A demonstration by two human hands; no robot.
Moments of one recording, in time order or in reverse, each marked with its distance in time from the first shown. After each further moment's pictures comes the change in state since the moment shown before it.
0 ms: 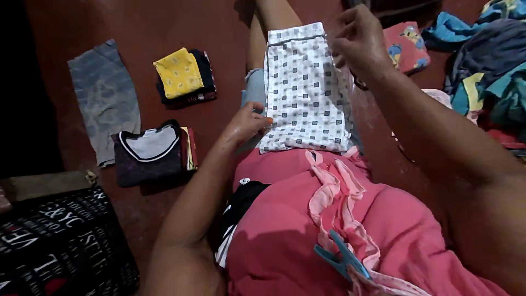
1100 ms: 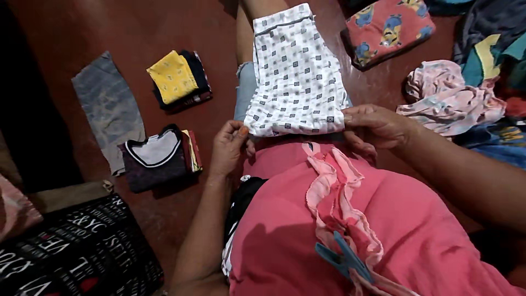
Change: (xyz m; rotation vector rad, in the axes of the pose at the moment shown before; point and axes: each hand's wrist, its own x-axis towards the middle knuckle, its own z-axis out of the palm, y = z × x) left_hand -0.066 -0.043 0.013 -0.539 0.121 0.339; right_hand -0.161 0.048 -0.004 0.992 -0.735 0.328
